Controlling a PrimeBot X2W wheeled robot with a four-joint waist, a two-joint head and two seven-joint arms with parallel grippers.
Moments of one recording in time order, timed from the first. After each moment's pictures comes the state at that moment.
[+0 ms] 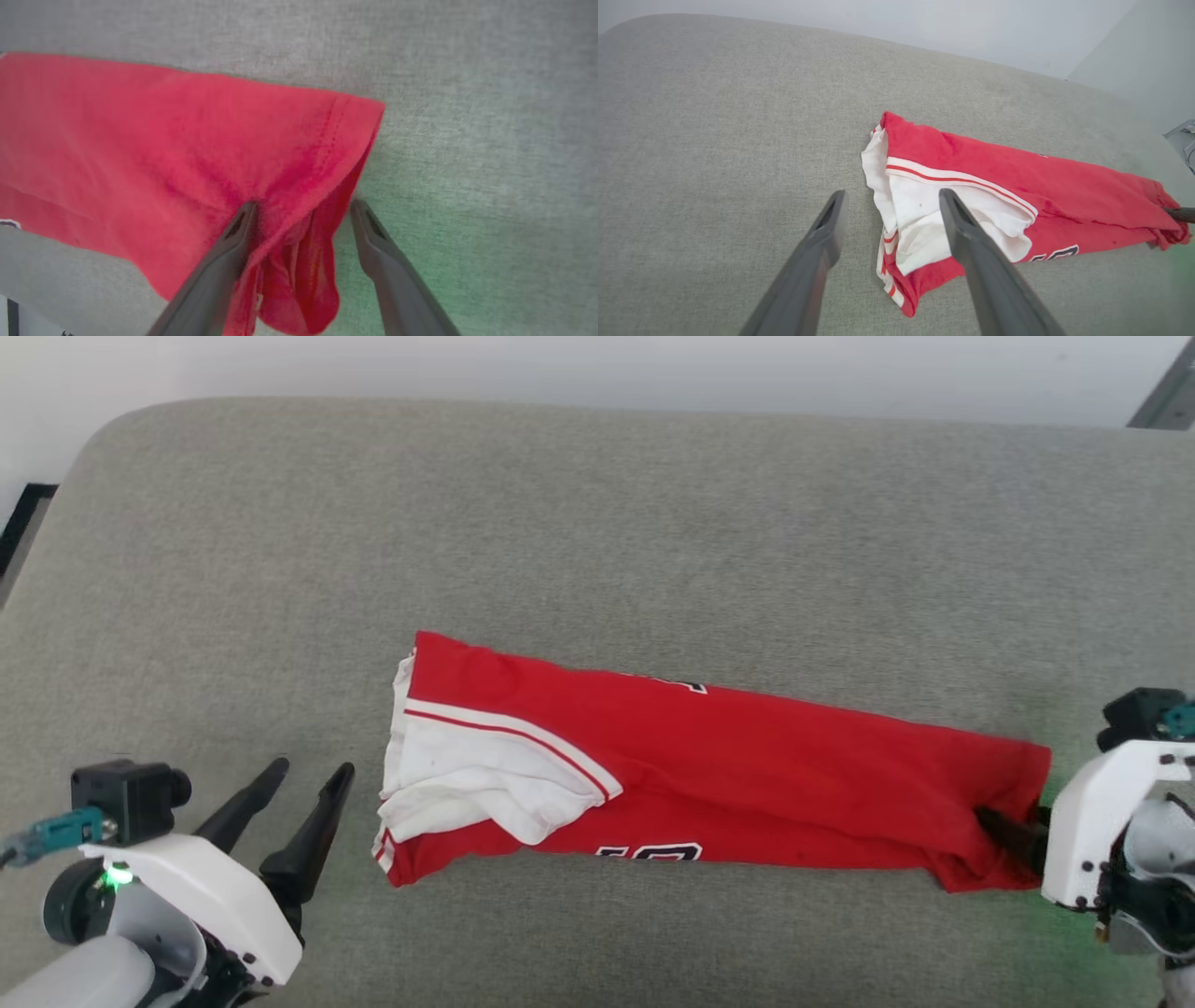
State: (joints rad) left arm -0.35 0.95 -0.85 -0.10 -1.27 0.25 -0.18; right arm -0.23 -0.32 -0.08 0.19 0.55 0.13 0.87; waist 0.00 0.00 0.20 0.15
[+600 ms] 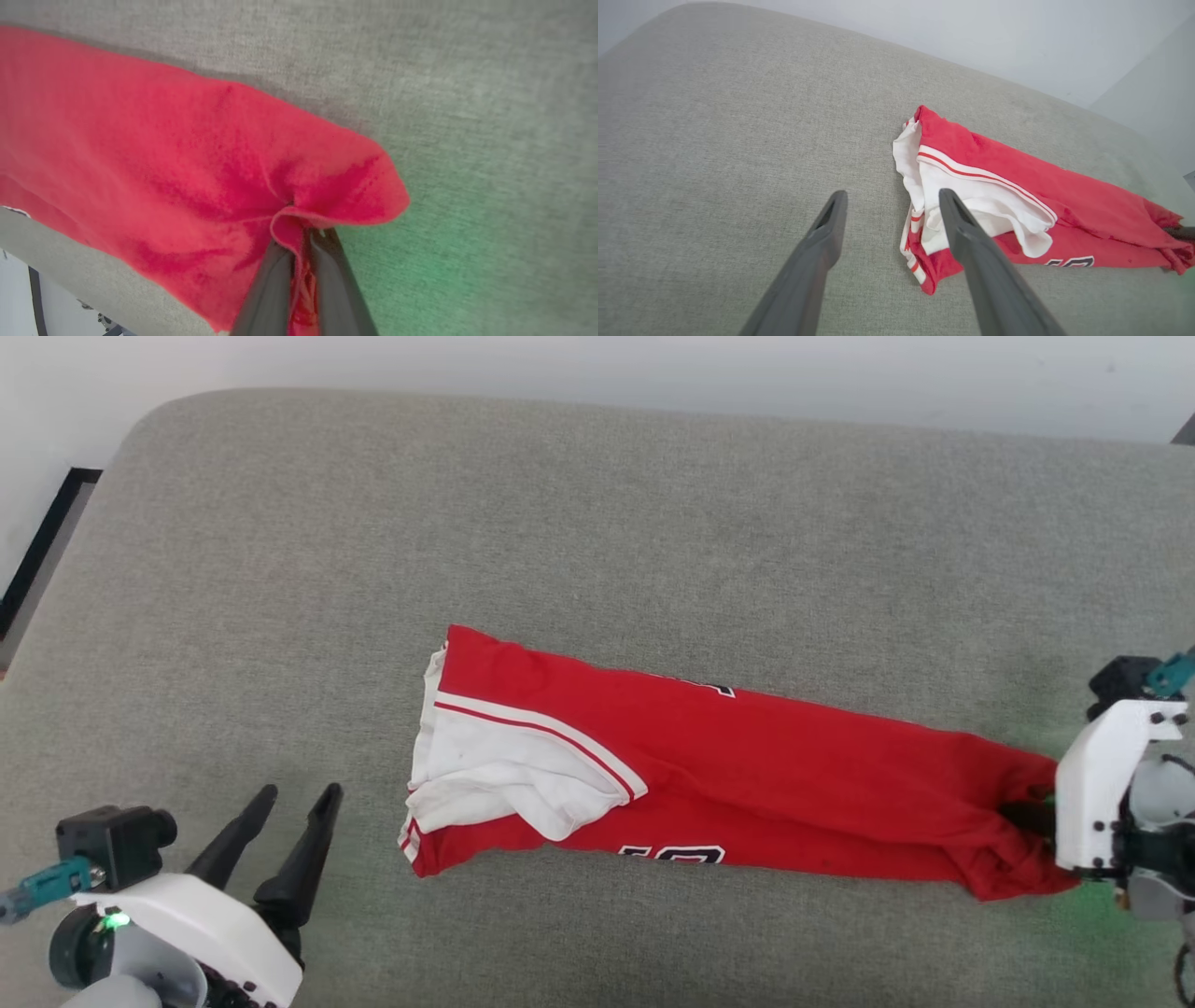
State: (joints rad) left arm -0.23 0.88 -0.77 -0.06 -1.26 0.23 -0.26; right arm -0.38 -0.41 0.04 0.39 0.66 0.13 0.98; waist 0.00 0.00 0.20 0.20
